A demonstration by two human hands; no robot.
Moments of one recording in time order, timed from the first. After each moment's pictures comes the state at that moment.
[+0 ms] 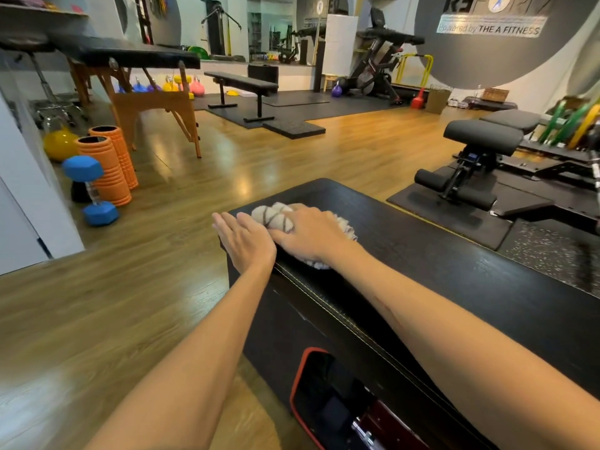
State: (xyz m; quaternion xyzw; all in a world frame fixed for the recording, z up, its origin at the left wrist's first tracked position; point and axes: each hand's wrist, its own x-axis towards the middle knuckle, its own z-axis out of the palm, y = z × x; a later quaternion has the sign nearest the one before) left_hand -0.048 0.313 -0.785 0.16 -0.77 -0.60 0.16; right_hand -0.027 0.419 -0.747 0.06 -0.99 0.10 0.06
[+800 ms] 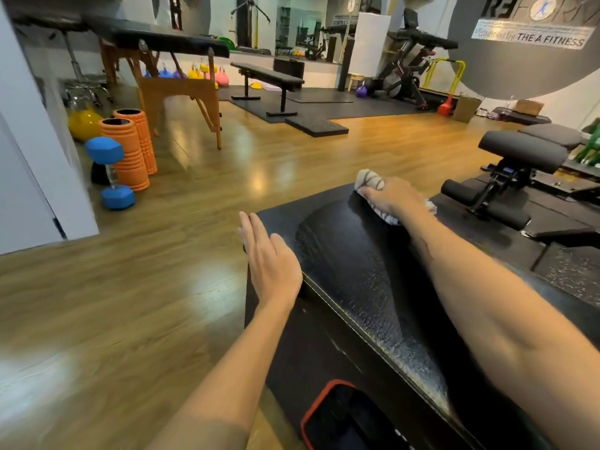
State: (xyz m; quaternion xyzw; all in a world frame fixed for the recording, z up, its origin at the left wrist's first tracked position) left_hand -0.050 0.301 -0.815 0.08 -0.78 -0.58 0.21; right_hand -0.156 0.529 -0.736 -0.15 -0.98 0.14 0.07
